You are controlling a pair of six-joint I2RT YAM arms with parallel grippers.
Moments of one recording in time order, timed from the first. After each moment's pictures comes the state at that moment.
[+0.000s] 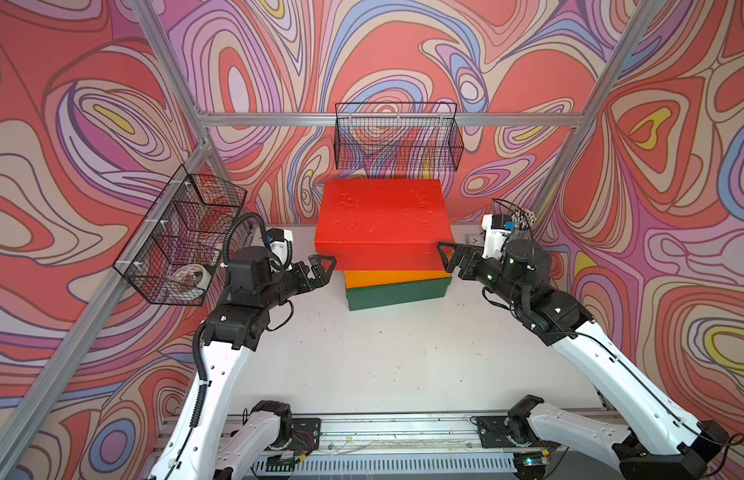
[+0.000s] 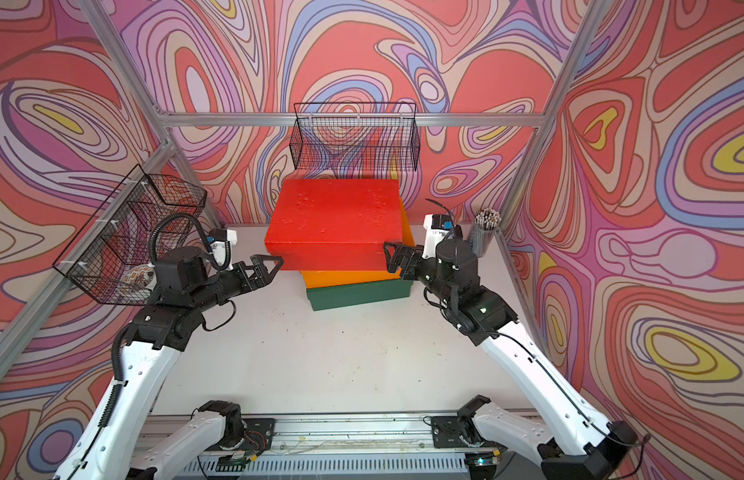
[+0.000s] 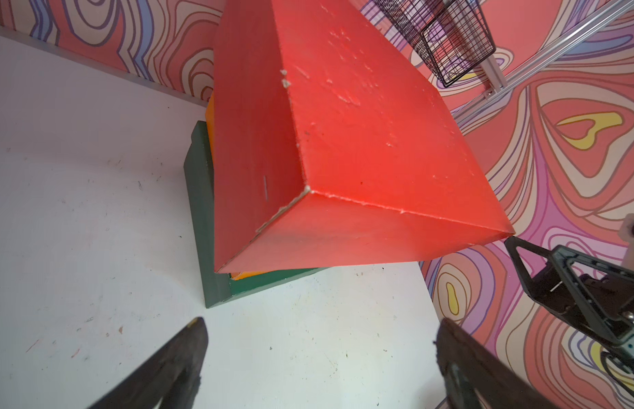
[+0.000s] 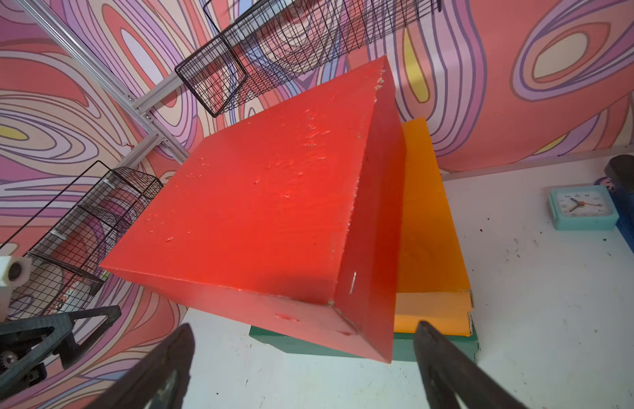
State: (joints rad) left arm -0.13 0.96 1.13 -0.58 0.43 -0.55; right arm 0.53 1.07 1.19 -0.37 0.05 0.50
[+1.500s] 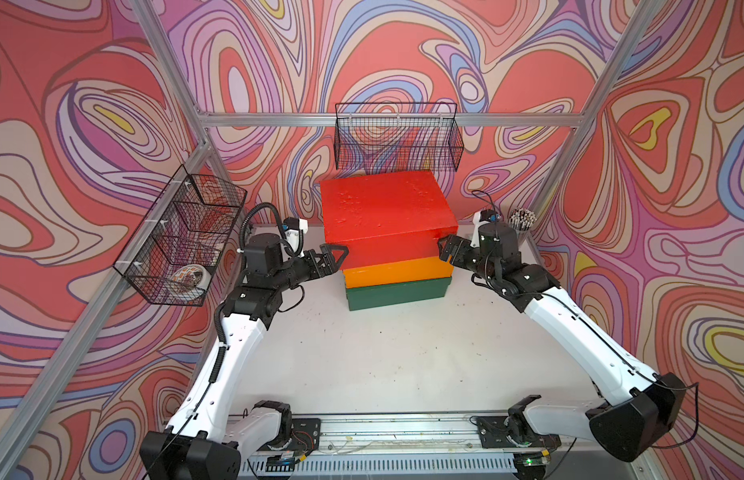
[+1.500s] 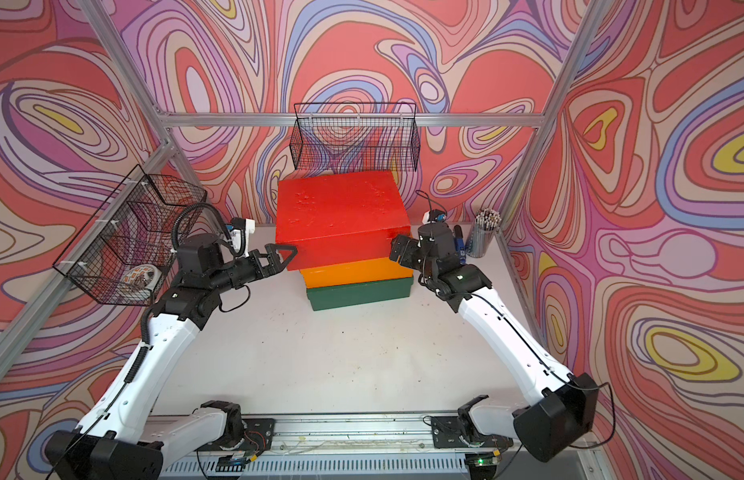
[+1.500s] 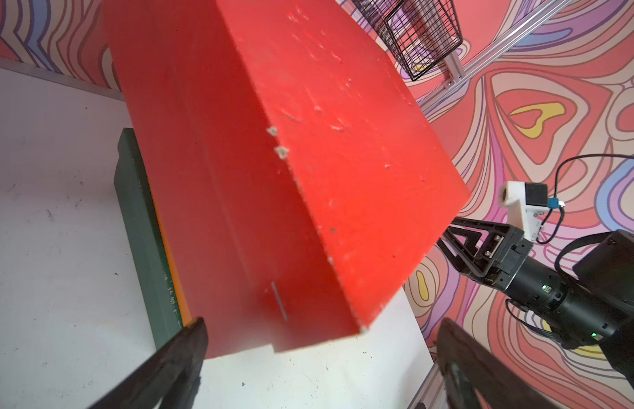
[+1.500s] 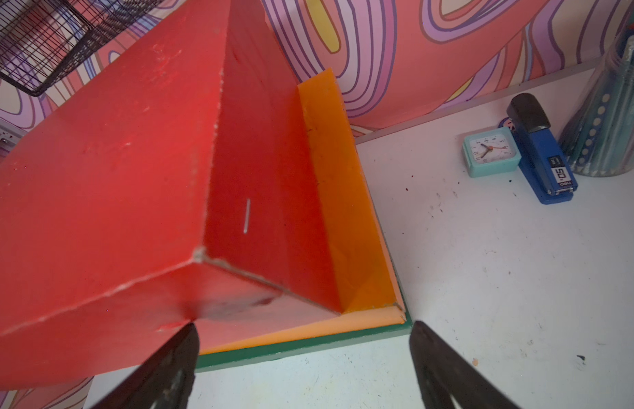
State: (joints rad) left arm -0.13 1.10 1.11 -0.36 0.58 -0.58; right arm 0.42 1.30 1.29 -0.48 0.13 0.55
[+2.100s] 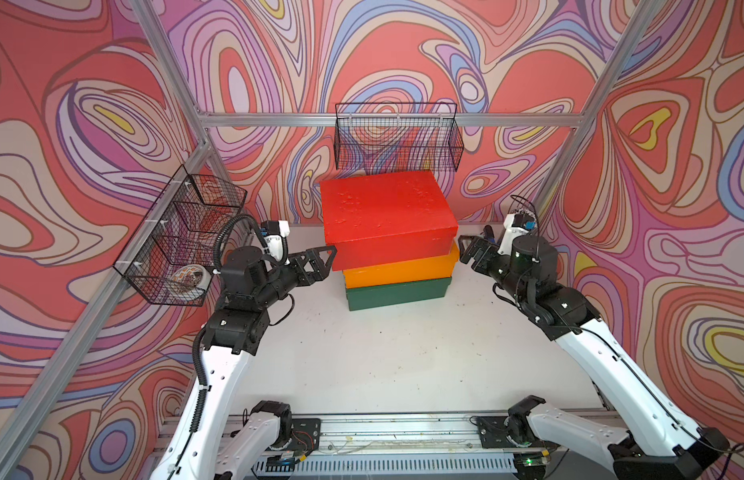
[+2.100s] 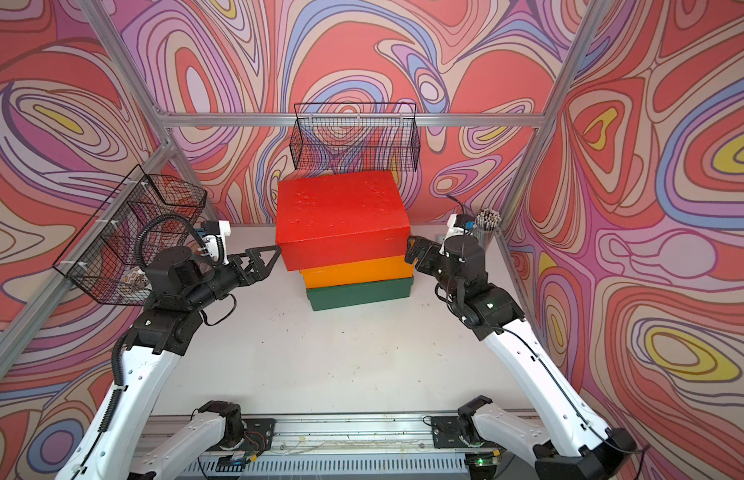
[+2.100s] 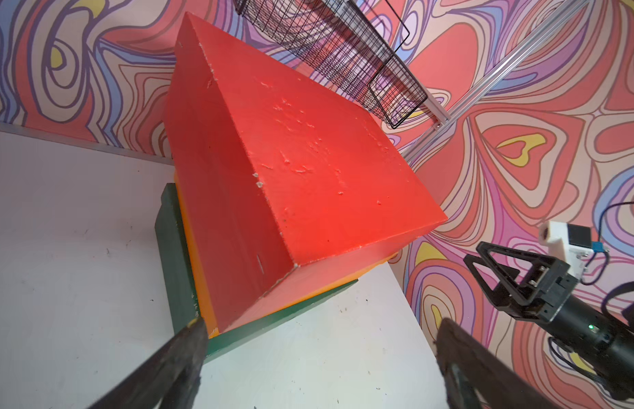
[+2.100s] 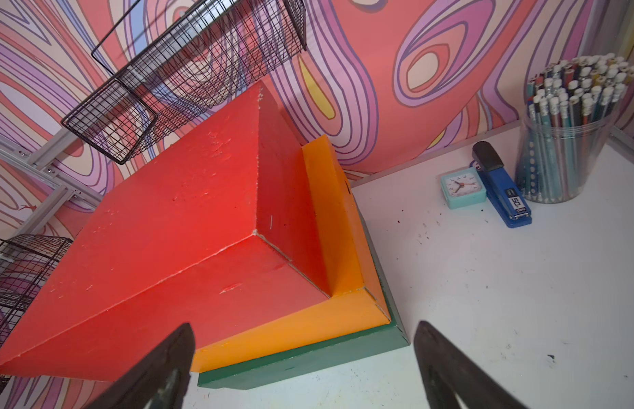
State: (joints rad) left arm -0.13 0.93 1.10 -0.40 0.44 -0.57; right arm 0.42 1.05 1.21 -0.47 0.21 0.58
